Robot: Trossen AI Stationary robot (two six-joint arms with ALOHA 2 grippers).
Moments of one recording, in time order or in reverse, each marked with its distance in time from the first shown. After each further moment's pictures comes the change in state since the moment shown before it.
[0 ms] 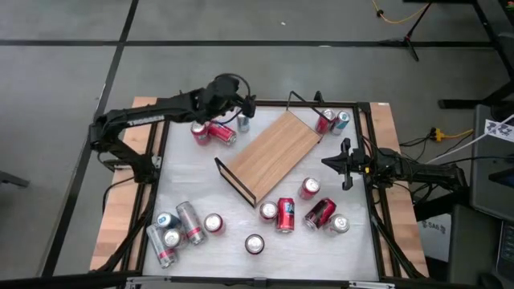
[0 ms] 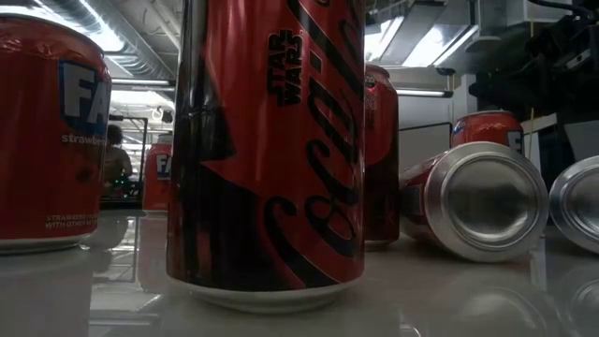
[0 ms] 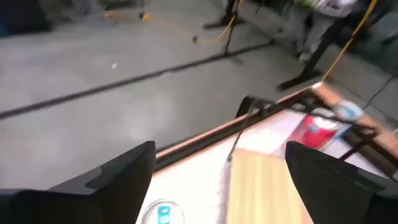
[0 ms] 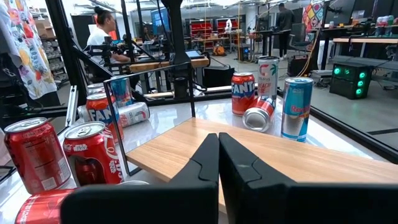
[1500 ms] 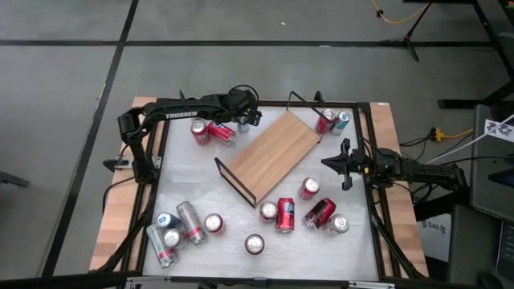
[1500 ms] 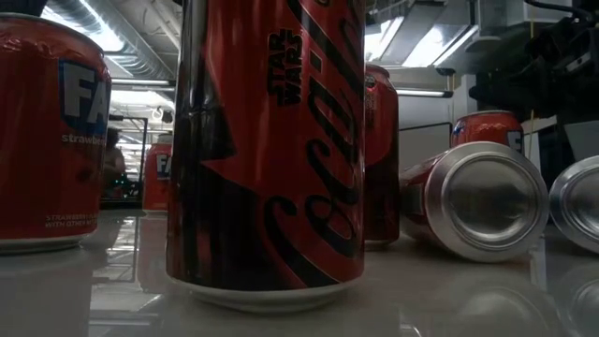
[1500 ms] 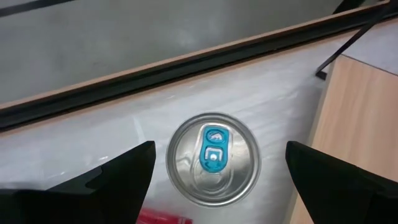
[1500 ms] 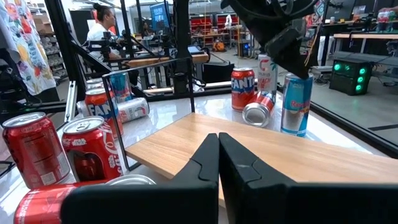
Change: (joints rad) left arm 0.075 0.287 0.020 -0.226 0.062 -0.257; right arm 0.000 0.000 0.000 -0.021 -0.001 0.000
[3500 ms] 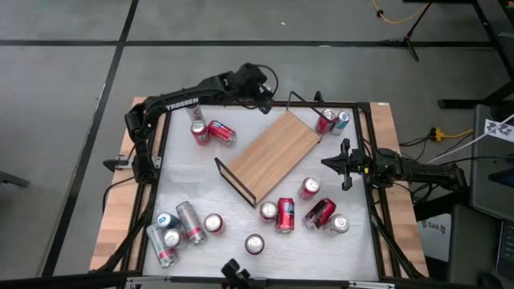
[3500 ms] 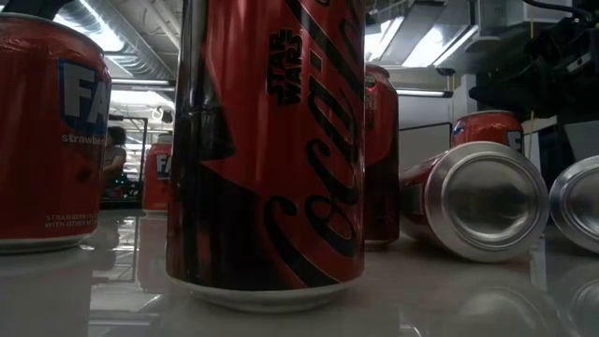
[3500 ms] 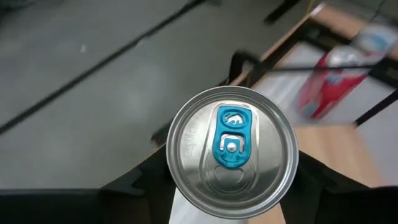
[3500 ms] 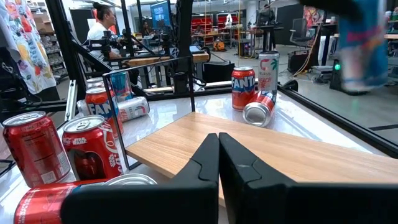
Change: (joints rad) left arm 0.051 0.072 0.340 0.095 0.210 0.549; right arm 0.000 0.000 0.000 -0.007 0.000 0.000
